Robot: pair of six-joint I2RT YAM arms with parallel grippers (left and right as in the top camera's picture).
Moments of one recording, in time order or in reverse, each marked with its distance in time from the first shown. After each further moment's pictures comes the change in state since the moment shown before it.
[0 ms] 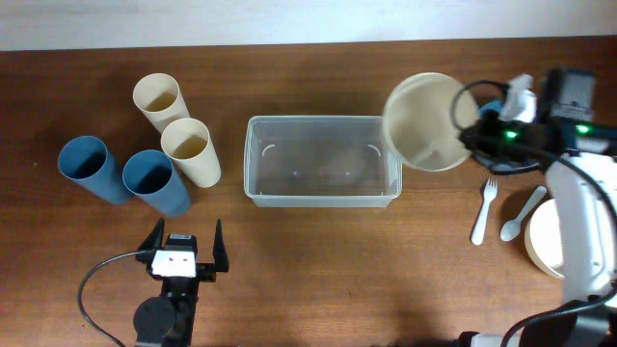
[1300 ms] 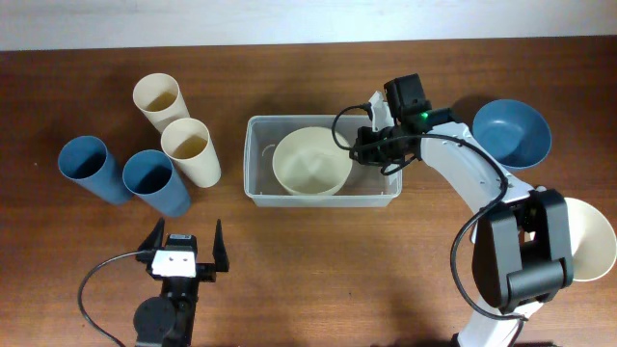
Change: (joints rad) left arm 0.000 0.000 0.000 0.000 0.000 0.000; right arm 0.427 0.383 0.004 0.253 0.064 0.055
